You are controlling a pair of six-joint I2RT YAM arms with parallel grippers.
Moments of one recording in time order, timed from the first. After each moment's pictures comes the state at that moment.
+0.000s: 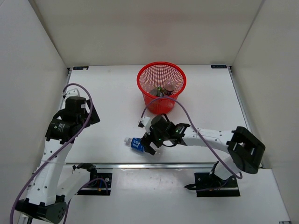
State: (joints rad) left arm -0.22 0.86 1.13 -1.07 -0.38 -0.46; right arm 0.99 1.46 0.85 -0.20 -0.17 0.01
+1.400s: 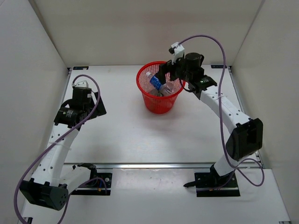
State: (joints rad) left arm -0.22 1.03 1.15 -0.93 -0.28 -0.43; right arm 0.42 1.64 1.51 -0.11 -0.30 -0.05
